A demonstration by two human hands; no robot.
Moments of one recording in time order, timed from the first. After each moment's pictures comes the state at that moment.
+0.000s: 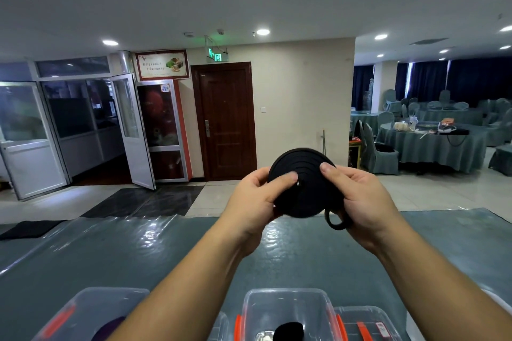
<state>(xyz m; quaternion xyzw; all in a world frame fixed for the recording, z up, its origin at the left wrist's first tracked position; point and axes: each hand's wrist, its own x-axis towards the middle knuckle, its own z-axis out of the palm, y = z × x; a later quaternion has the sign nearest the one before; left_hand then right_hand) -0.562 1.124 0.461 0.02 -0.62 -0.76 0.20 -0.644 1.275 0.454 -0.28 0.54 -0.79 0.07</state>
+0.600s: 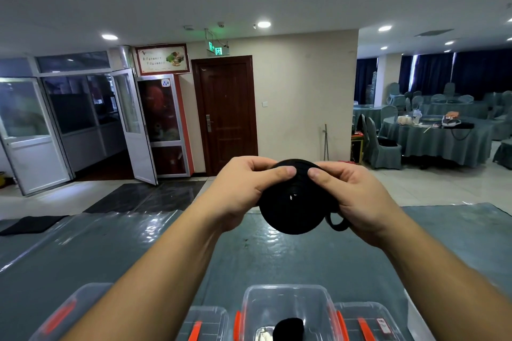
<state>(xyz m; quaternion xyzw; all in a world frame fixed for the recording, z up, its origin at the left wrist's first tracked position) -0.564 1.099 0.482 0.00 -0.74 -0.65 0.16 -0.650 1.279 0.455 -0.37 0.57 -0.72 0.11</state>
